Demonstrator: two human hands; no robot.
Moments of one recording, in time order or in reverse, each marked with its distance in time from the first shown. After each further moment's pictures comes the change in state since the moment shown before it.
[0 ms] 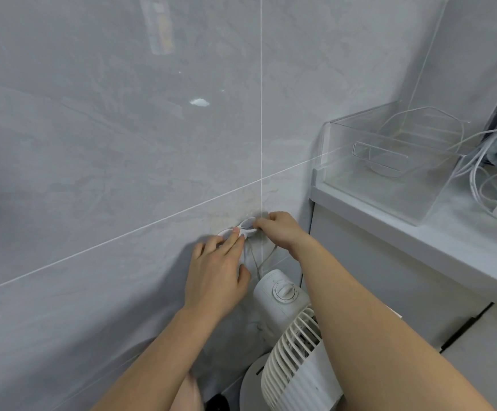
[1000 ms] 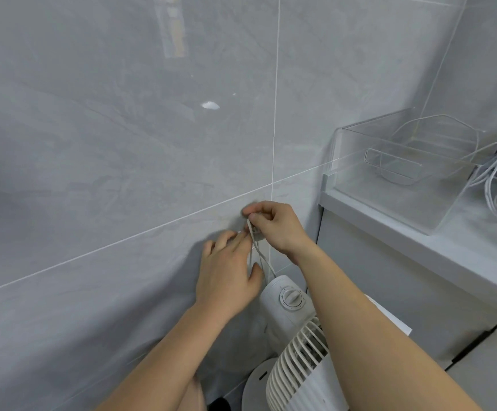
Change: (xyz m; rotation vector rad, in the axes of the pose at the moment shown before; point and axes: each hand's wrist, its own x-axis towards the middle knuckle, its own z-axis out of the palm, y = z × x) left_hand 0.006 0.006 -0.009 -0.139 0.100 -0.006; right_hand -0.024 -0.025 0.015 0.185 -0.018 -0.346
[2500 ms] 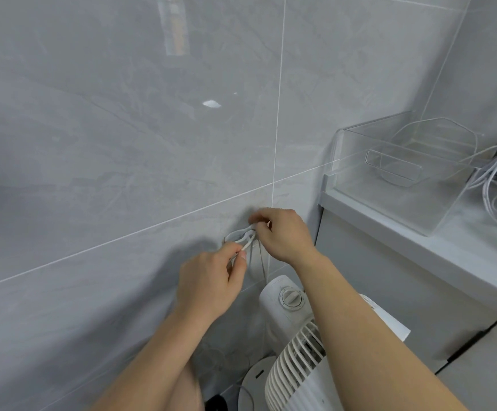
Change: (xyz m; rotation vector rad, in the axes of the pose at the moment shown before) left_hand -0.019 -0.015 -0.019 -0.113 0.171 -0.076; right_hand -0.006 0.011 -0.005 -0.731 0.061 -0.186
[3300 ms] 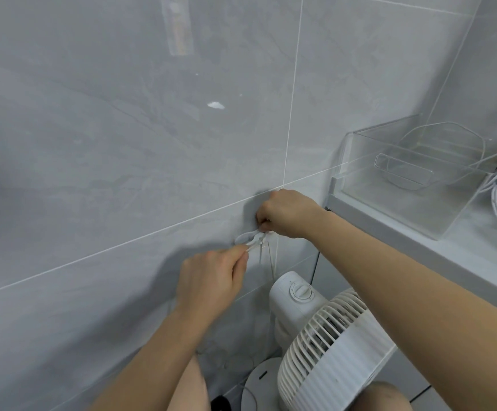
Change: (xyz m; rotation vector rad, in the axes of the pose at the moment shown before) left_hand 0.006 -0.015 -0.011 0.224 -0.017 0.097; right_hand 0.051 -0.027 -0.034 -0.669 -0.350 -0.395
